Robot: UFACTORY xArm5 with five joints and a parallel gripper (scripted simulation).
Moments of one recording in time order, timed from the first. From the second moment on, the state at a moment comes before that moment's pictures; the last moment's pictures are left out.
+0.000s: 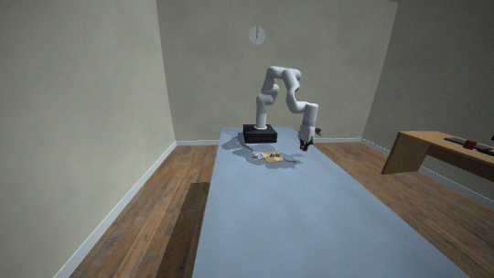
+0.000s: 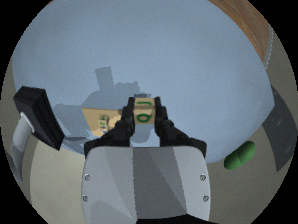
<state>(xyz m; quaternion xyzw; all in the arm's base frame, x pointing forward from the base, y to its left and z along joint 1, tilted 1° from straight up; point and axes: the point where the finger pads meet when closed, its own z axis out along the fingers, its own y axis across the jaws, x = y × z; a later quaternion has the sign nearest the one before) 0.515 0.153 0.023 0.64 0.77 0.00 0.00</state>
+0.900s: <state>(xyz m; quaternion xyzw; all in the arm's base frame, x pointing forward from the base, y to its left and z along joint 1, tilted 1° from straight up) 0.511 0.141 0.032 0.70 0.71 0.00 0.00</state>
